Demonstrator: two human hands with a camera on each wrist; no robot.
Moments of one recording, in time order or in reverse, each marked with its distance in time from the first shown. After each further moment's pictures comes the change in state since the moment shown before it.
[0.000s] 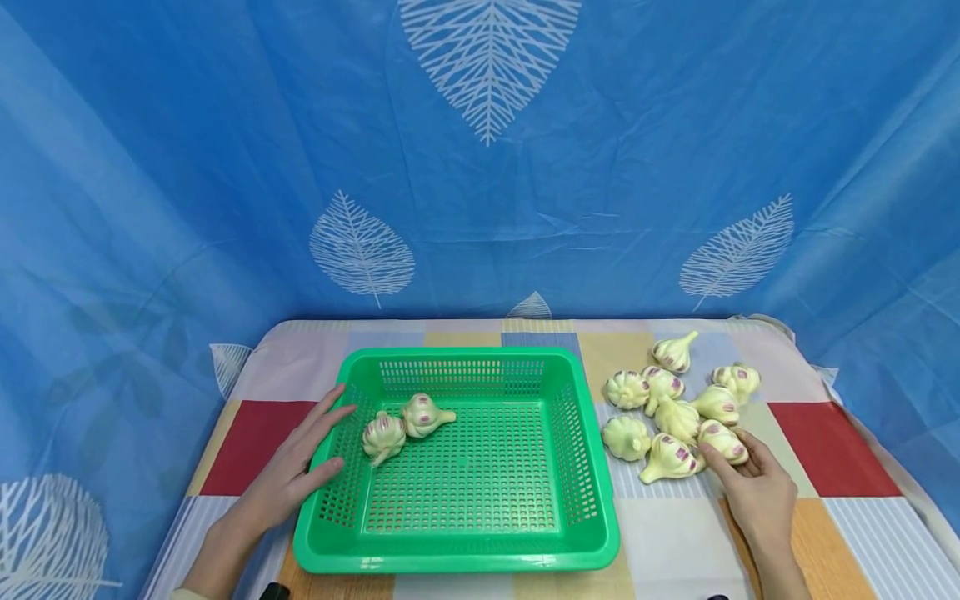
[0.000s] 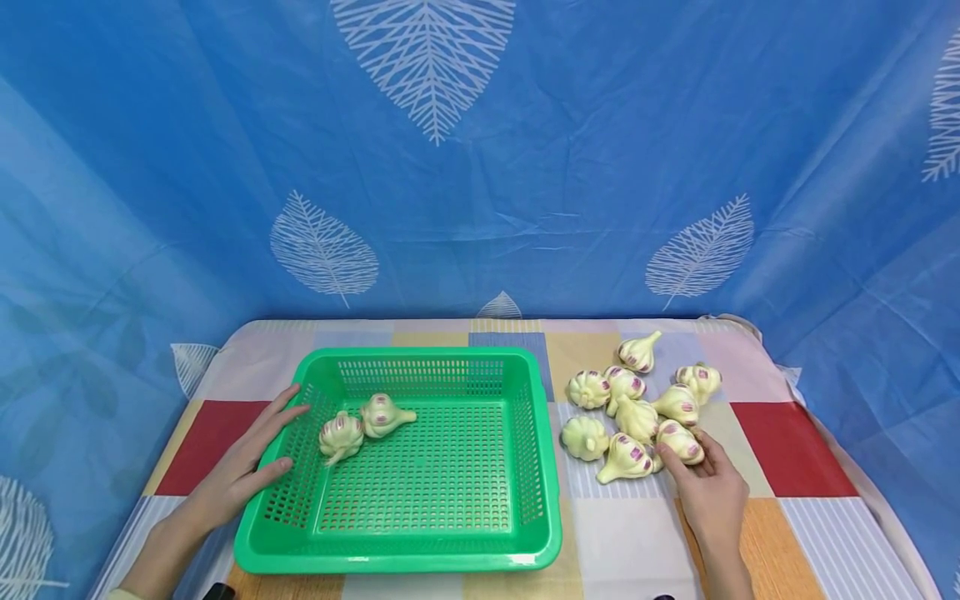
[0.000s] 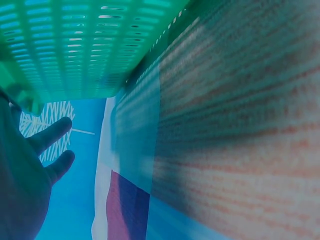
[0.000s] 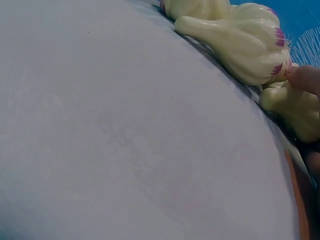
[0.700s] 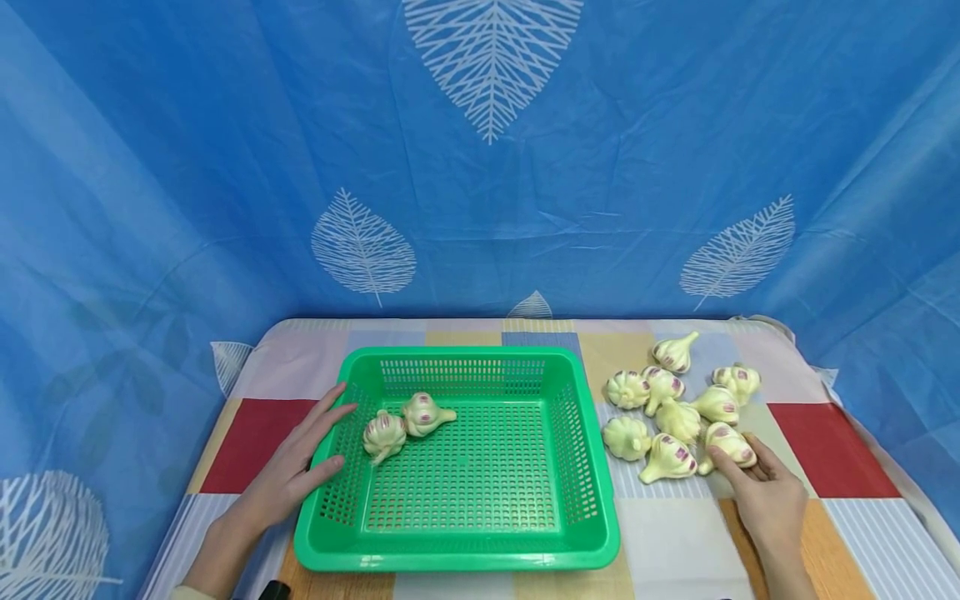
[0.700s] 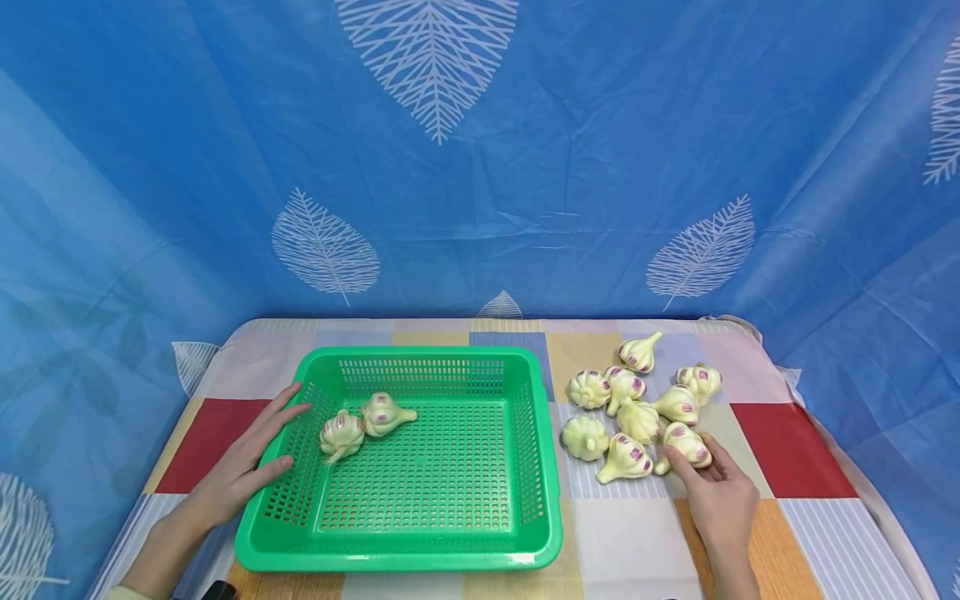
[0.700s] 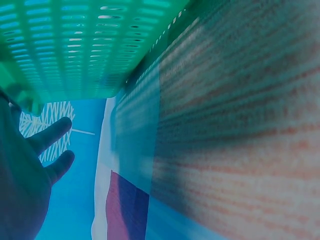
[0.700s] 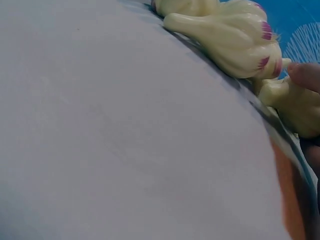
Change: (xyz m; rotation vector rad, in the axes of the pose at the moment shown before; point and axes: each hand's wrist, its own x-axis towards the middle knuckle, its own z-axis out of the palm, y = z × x) left_hand 0.000 0.001 0.000 -0.014 -0.004 -0.005; right_hand 0.002 0.003 -0.007 0.027 0.069 0.027
